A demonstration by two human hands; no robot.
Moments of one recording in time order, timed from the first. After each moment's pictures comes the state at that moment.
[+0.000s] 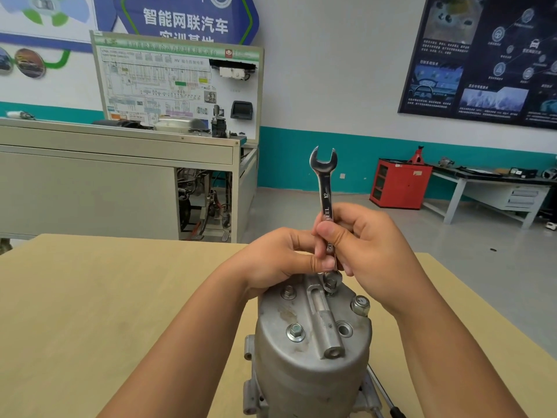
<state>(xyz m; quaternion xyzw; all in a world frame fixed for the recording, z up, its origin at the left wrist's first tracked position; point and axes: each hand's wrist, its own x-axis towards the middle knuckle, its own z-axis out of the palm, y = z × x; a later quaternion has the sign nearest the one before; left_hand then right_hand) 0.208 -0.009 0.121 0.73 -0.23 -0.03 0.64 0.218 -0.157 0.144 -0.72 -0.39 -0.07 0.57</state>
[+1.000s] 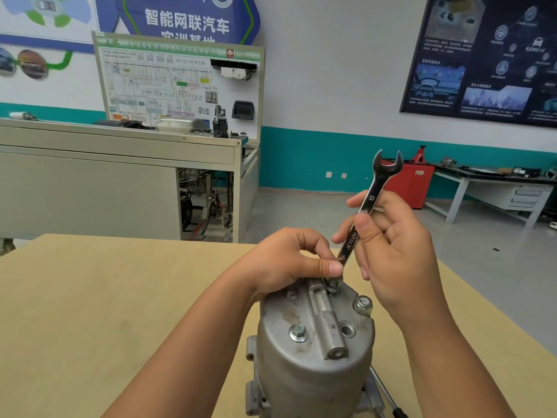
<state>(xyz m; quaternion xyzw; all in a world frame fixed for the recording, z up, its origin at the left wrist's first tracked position) 0.208 -0.013 0.122 0.79 -0.18 0.05 0.58 0.210 -0.165 0.133 -0.67 -0.36 -0.20 0.62</state>
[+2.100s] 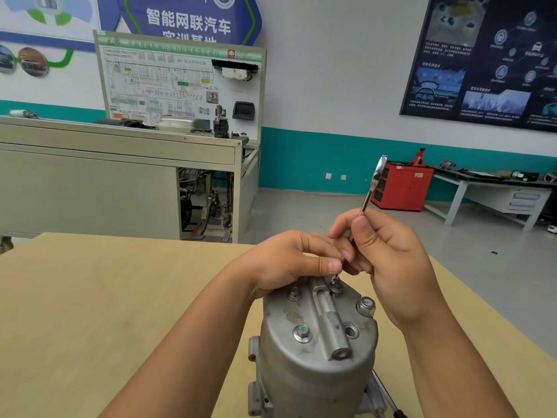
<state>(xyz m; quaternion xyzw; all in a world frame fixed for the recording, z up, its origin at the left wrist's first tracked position) 0.207 -0.009 0.125 0.77 -0.23 -0.02 0.59 0.212 -0.161 0.134 -0.63 -0.40 -0.06 0.66</state>
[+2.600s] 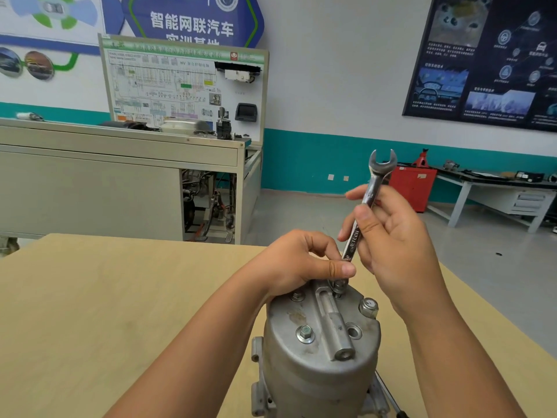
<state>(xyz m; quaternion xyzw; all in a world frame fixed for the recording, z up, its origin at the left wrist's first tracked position) 0.207 -0.018 0.124 0.80 -0.17 0.05 0.57 0.219 -0.159 0.142 -0.67 -0.34 -0.16 0.65</state>
